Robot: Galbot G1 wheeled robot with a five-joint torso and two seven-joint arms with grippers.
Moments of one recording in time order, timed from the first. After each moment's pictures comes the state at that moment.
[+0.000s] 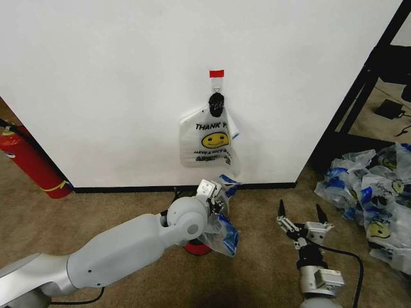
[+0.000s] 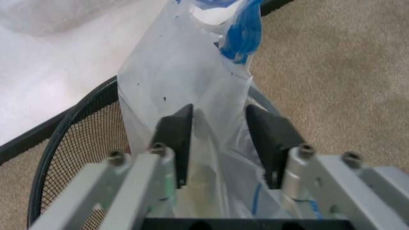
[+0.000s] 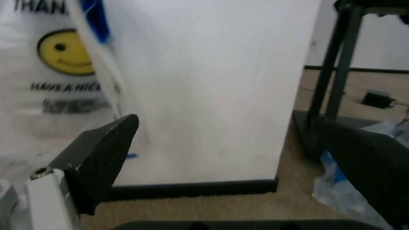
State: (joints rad) left arm 0.41 -1.01 0.59 -1.92 -1.28 0.74 -0.88; right arm -1.68 1.25 0.40 2.11 0.09 0.15 0.37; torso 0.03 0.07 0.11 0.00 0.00
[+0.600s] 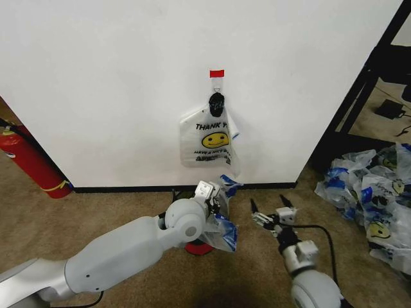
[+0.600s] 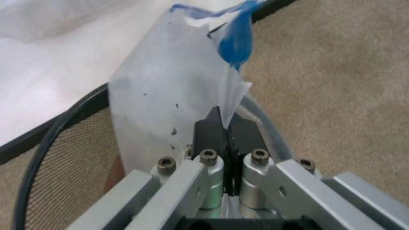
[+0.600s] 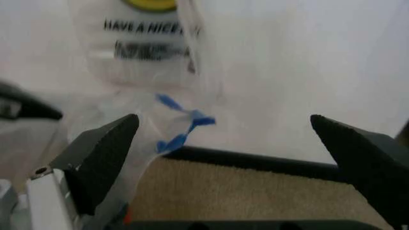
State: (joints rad) left arm 0.42 -1.04 0.59 -1.90 -1.26 0.74 -0.85; right arm -1.38 1.09 0.21 1.92 0.30 -0.01 0.24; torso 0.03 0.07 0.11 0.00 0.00
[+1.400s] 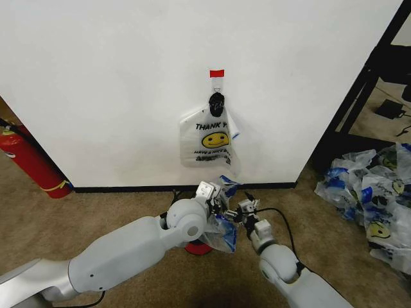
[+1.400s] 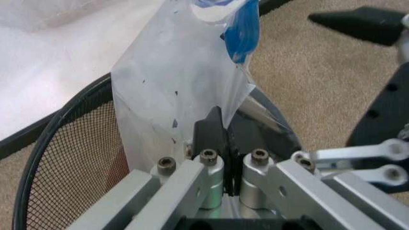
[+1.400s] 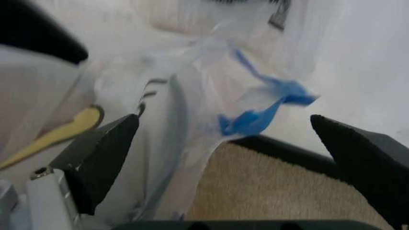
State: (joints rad) left arm 0.44 -1.02 0.57 -1.90 -1.24 0.74 -0.84; right arm -1.05 1.08 -0.09 1.70 0.30 -0.16 0.26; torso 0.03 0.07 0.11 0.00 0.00
